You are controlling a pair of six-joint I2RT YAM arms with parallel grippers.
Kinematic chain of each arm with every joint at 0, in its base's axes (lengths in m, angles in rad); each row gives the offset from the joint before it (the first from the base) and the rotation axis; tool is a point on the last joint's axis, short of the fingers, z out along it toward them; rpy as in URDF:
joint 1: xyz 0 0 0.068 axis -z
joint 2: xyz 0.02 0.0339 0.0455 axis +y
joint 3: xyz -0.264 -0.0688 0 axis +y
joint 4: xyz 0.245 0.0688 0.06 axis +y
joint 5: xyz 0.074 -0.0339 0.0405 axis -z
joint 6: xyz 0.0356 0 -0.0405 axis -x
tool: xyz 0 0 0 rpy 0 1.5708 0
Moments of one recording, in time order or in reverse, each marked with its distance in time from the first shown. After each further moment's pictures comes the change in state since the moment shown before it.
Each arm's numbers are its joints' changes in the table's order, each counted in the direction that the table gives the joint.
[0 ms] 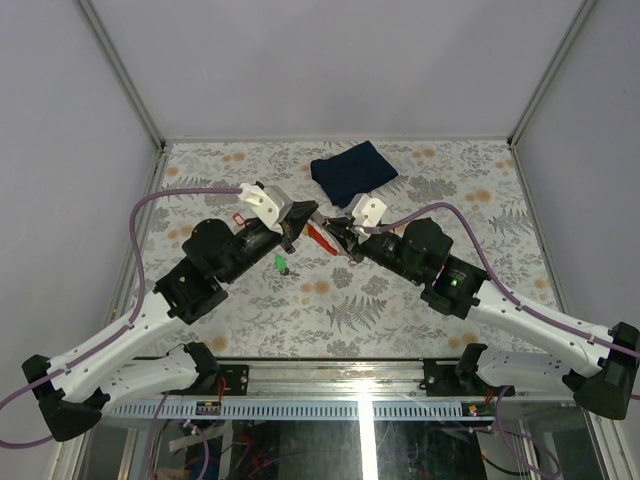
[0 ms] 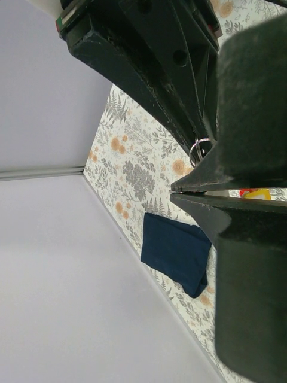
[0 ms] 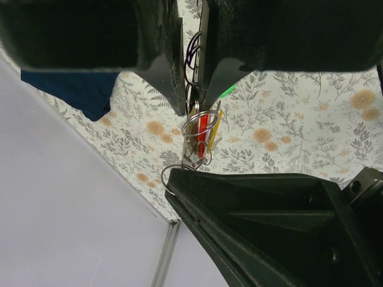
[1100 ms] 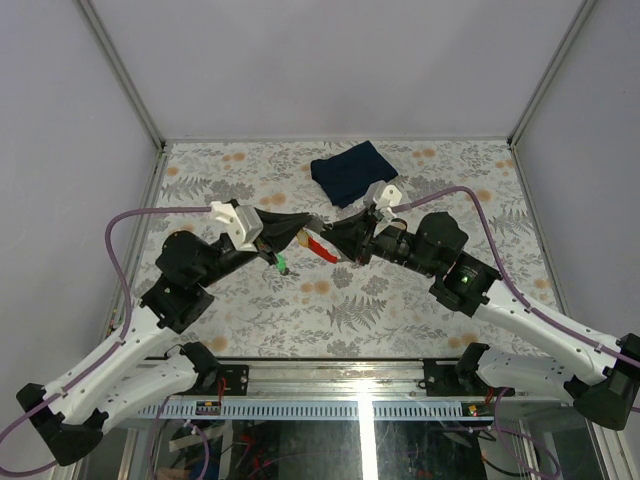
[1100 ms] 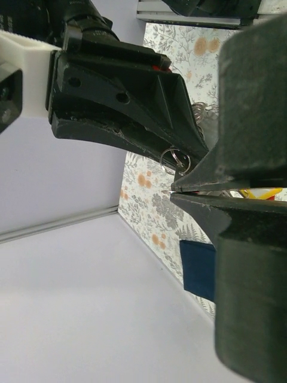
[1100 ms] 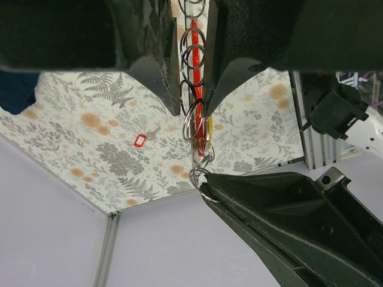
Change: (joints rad) left arm -0.132 -0.129 0.122 -0.152 0.362 0.026; right arm 0.082 -0.039 -0.002 -0.003 -0.232 -0.275
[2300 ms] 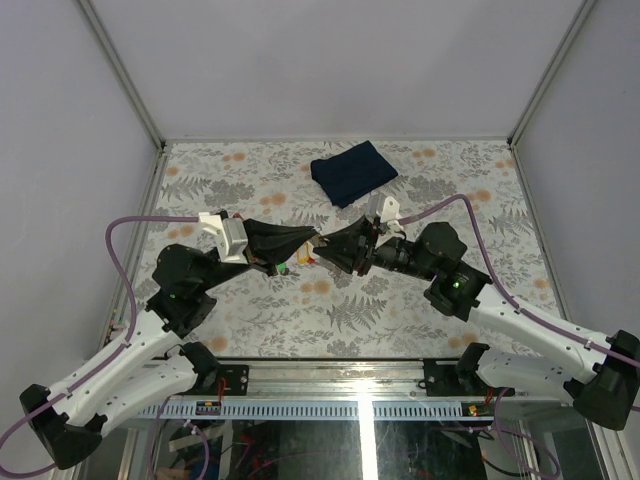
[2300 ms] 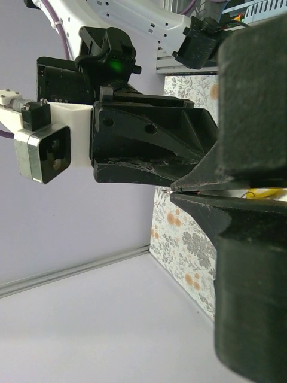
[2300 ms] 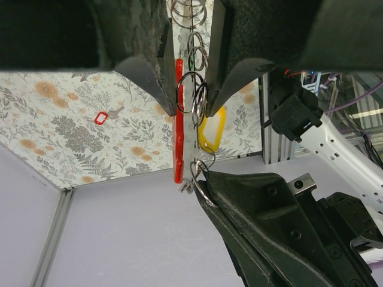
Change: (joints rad) left arm 0.000 -0.026 0.098 -0.209 0.139 0.147; right arm 0.002 0.001 0.118 -0.219 -0.167 -0.058
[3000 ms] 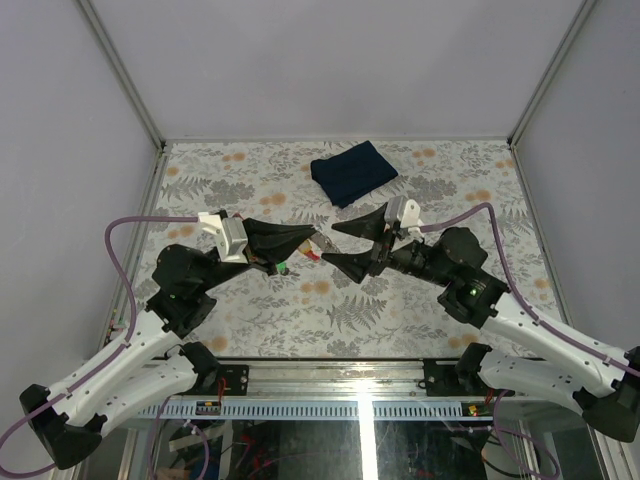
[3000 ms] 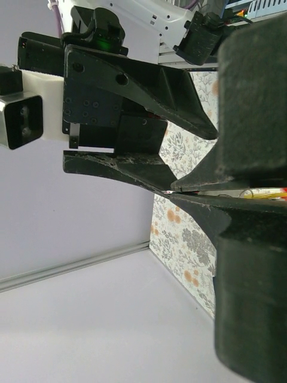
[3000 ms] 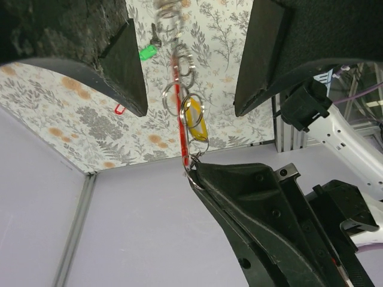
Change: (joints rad) left arm 0.000 -0.002 0.000 0.000 -0.022 -0.013; right arm 0.000 -0.111 0.003 0.058 0.061 0.042
